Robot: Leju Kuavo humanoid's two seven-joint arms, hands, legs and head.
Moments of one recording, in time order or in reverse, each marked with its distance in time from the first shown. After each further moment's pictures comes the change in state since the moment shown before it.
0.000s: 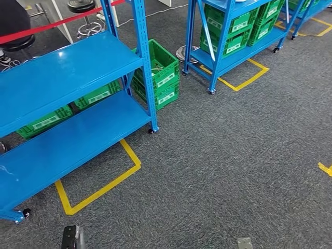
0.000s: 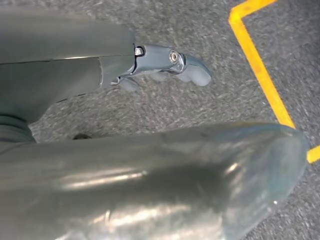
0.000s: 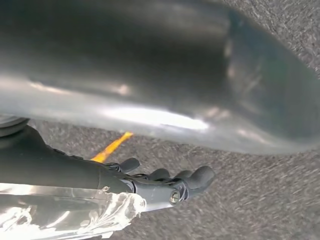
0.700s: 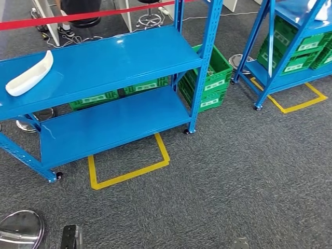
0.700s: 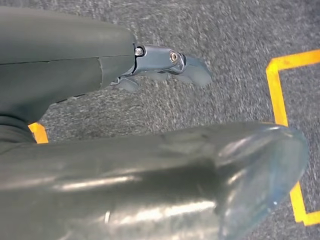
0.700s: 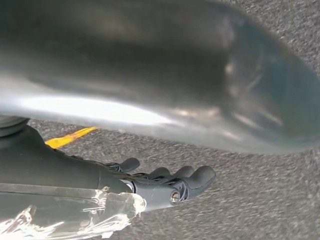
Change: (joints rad) left arm -0.006 0.001 0.005 0.000 -0.034 0.003 -0.004; right arm 0.001 -0.002 -0.017 0.000 0.023 -0.015 0.007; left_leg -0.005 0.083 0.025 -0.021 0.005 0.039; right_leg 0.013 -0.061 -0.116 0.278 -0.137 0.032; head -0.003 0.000
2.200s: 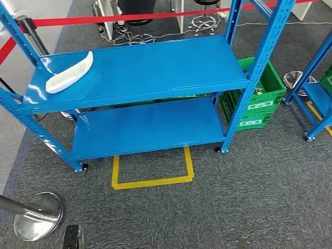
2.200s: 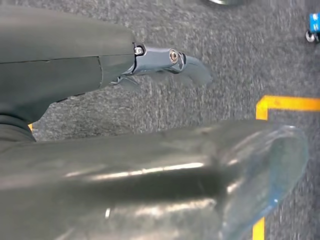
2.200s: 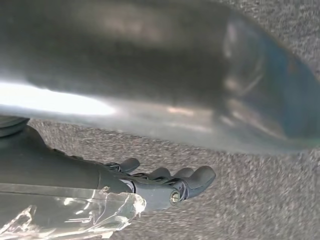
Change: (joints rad) left arm -0.004 0.000 0.016 0.001 -0.030 0.012 -0.010; right arm -0.001 0.000 -0.021 0.004 0.031 0.018 0.004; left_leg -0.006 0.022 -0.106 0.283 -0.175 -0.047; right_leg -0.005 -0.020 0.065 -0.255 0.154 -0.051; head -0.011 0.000
